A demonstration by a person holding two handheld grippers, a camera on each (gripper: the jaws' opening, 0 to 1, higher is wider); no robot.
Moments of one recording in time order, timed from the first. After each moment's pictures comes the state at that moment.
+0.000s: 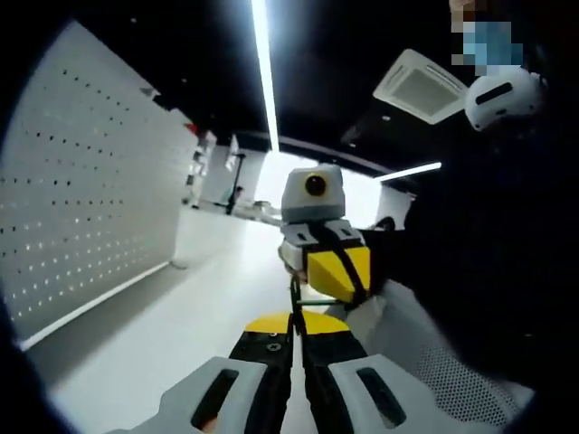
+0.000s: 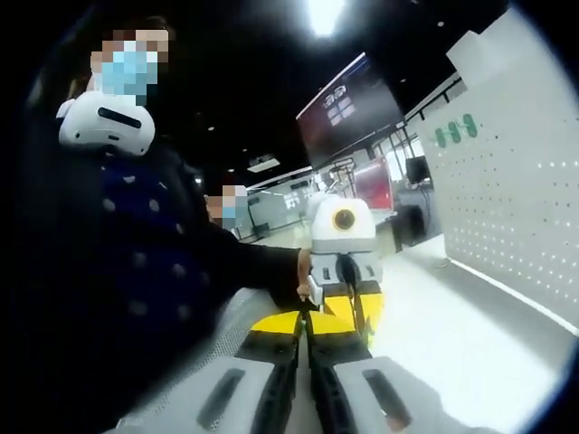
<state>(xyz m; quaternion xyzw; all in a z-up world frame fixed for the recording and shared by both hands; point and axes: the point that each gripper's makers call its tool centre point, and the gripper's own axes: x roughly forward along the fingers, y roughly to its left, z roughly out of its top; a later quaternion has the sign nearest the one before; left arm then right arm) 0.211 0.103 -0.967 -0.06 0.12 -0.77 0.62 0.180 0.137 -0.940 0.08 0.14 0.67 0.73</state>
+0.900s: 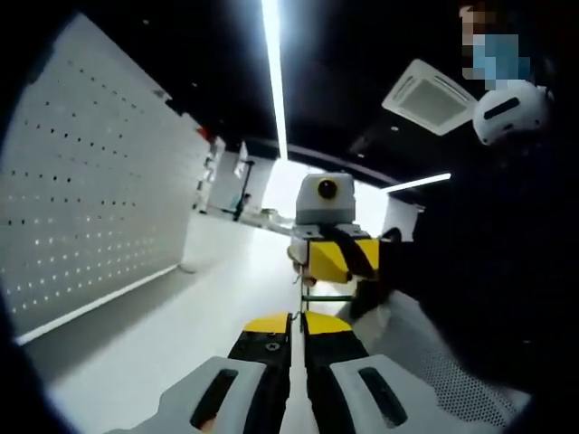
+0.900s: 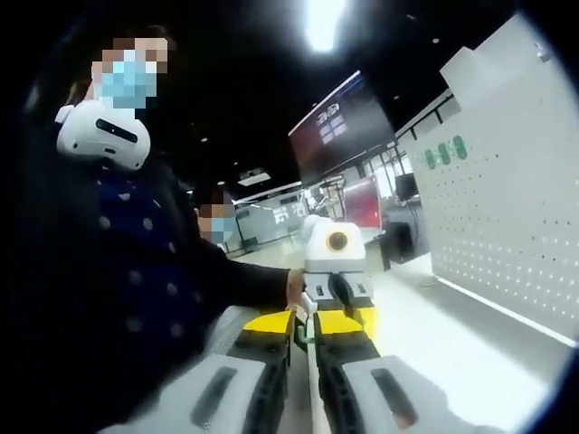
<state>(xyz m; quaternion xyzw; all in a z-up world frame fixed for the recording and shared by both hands) 0.227 0.108 -0.961 -0.09 0.12 -0.76 0.64 0.195 0.131 -0.921 0.10 0.10 0.64 0.76</state>
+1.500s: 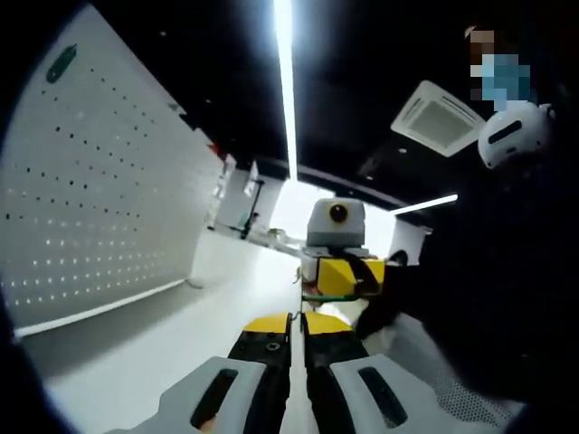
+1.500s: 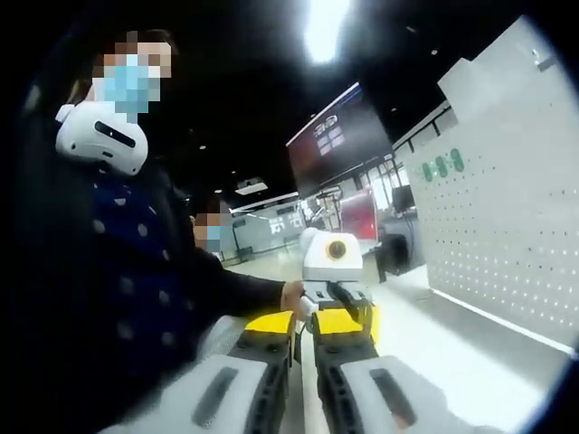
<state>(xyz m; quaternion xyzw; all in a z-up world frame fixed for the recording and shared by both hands) 0.239 0.110 -0.948 -0.13 0.10 -0.74 0.65 0.202 0.137 -0.914 0.10 0.07 0.63 0.77</state>
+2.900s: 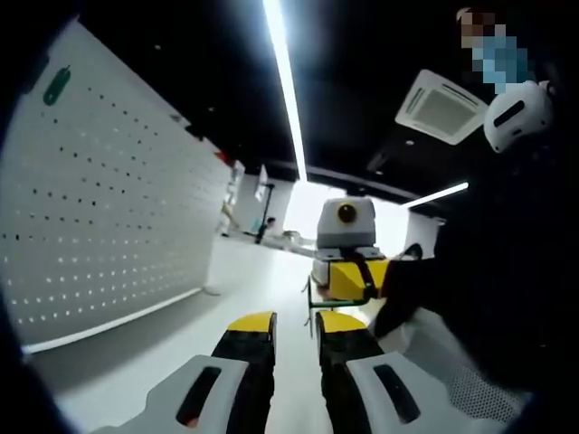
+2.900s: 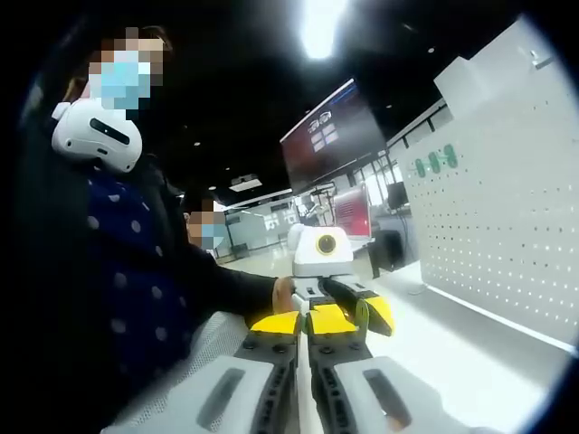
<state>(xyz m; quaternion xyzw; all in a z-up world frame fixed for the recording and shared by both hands) 0.252 0.107 -0.950 -0.11 0.08 -0.71 0.69 0.209 0.132 -0.921 0.10 0.08 0.62 0.77</state>
